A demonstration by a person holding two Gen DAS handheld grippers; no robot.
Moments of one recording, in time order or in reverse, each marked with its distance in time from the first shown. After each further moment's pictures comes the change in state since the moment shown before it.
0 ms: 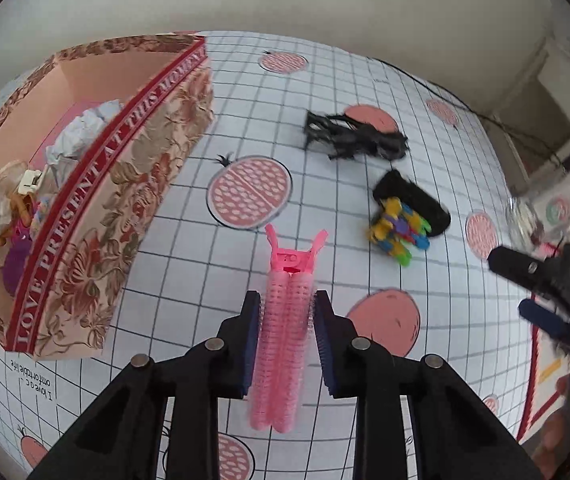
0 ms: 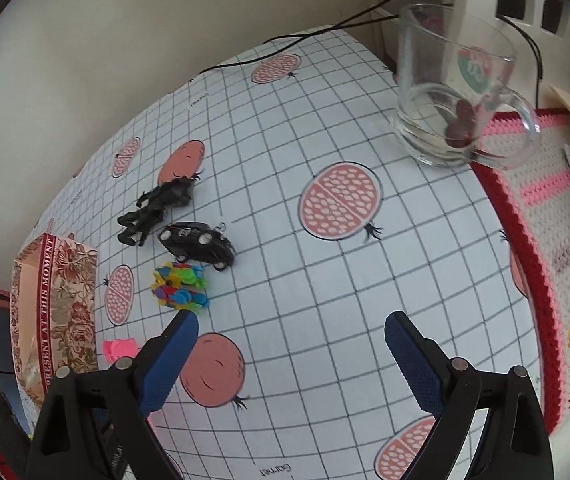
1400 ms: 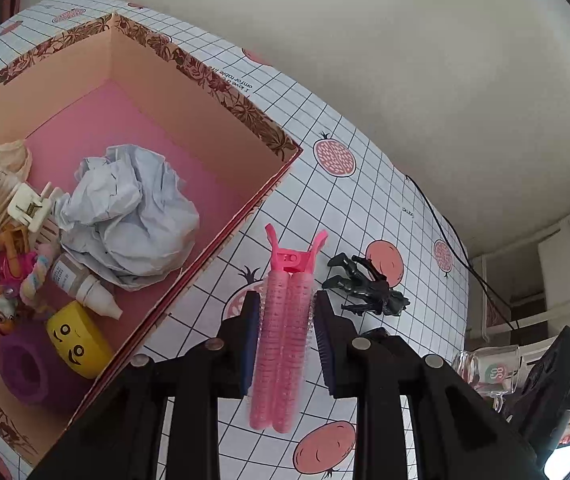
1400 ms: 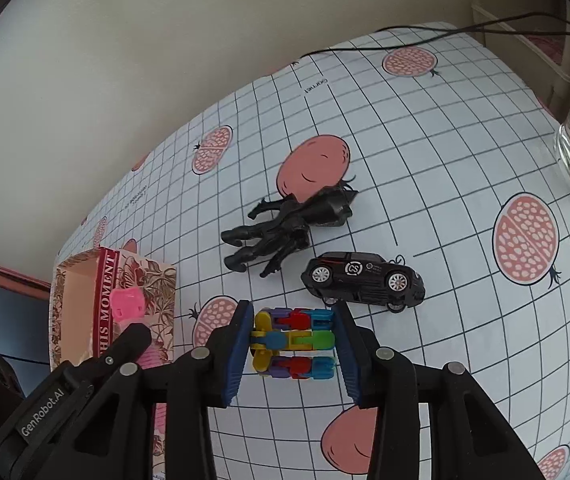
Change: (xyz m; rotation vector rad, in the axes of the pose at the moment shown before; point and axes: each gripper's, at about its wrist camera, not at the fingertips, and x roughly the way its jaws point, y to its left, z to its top) left arm -0.004 0.058 0.068 -0.409 -0.138 -0.164; right arm 0.030 0.093 0.012 -0.183 -0.034 0.200
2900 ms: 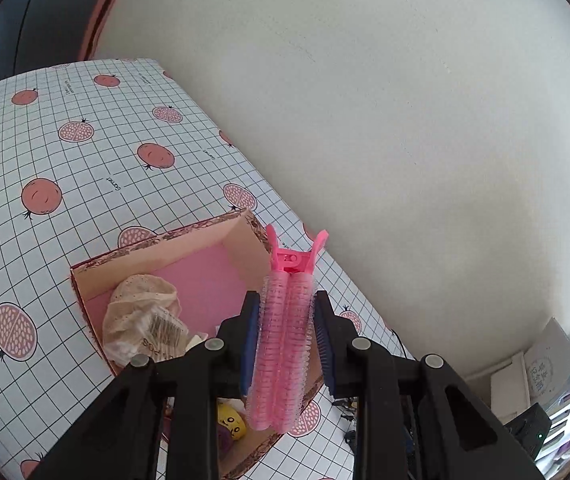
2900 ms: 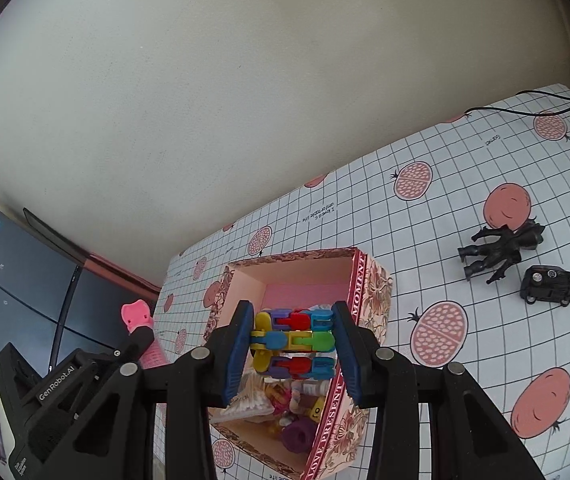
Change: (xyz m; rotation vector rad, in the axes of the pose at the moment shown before) left arm -0.172 0.104 0.047 -0.258 -0.458 -0.017; right arm -0.048 0.129 -0.049 -0.264 -0.100 0.396
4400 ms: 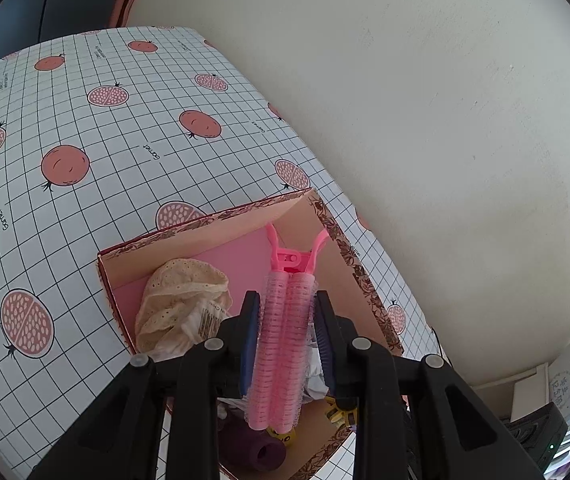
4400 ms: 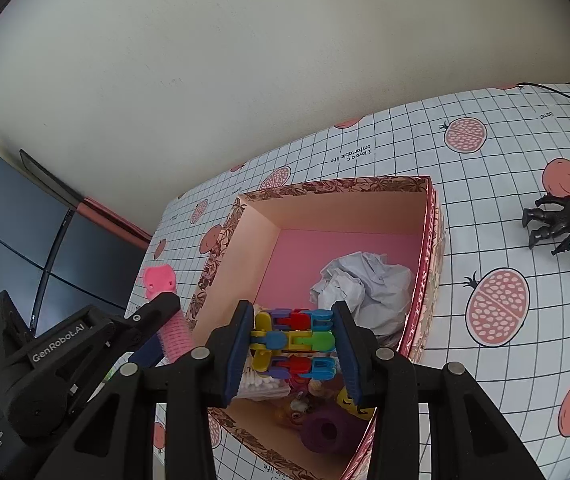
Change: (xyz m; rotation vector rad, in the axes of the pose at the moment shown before) left arm 0.038 0.042 0.000 -0.059 0.074 0.111; right arm 0.066 0.023 -0.036 -0.191 0.111 0.014
